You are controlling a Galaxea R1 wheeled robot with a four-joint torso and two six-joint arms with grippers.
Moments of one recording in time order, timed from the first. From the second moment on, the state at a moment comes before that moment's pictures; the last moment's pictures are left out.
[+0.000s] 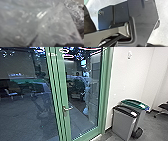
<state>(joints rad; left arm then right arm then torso) 1.37 2.94 -2.68 -0.54 0.24 0.34 -1.56 3.00 -2.62 -0.21 -0.07 0.34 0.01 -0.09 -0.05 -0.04</state>
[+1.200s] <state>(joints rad) 1.37 2.94 -2.68 -0.54 0.24 0.34 -1.56 3.01 -2.62 -0.21 -0.07 0.34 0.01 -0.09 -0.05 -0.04</state>
